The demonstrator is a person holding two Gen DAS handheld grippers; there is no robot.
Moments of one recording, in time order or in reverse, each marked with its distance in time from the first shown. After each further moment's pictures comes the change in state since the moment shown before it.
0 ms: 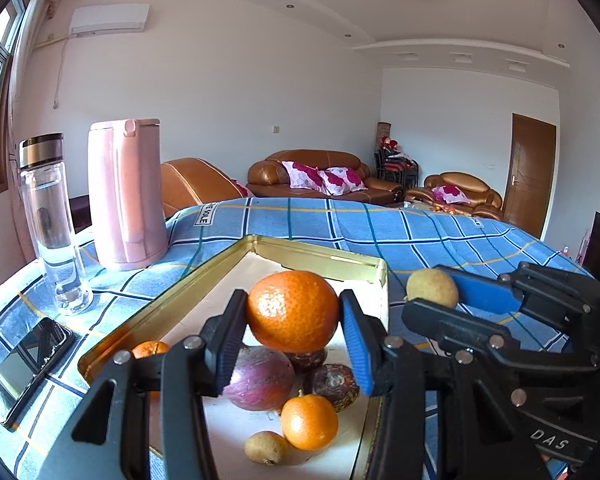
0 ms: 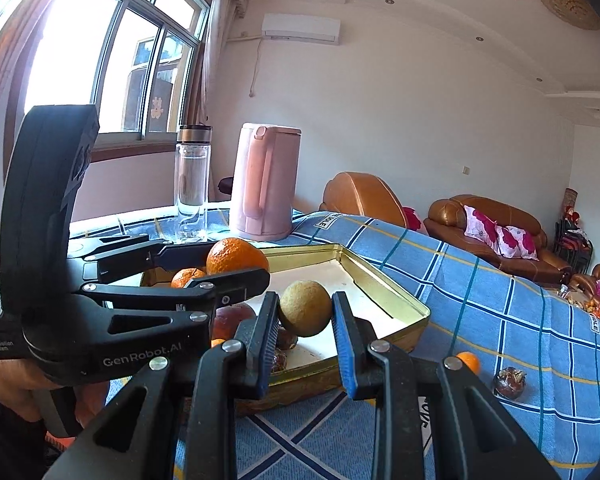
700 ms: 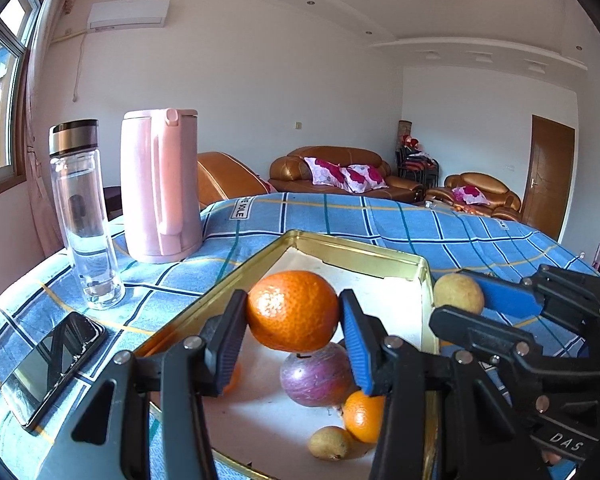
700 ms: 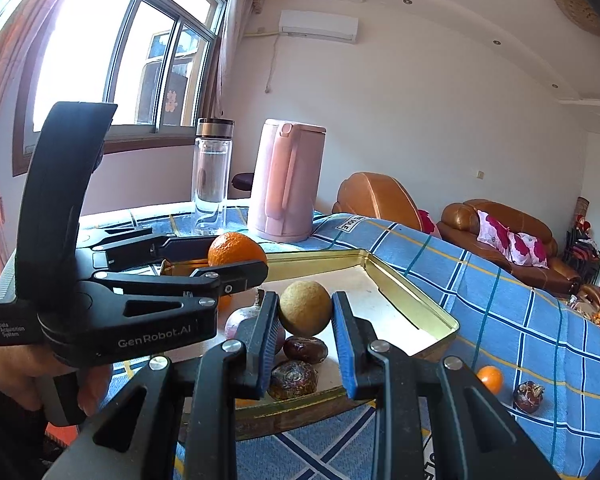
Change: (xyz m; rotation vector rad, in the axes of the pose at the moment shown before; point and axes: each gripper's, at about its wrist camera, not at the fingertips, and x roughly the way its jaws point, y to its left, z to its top) left arm -0.003 0.036 0.000 -0.026 0.013 0.074; right arm 0.014 0.017 0.005 -0.032 0.011 0.040
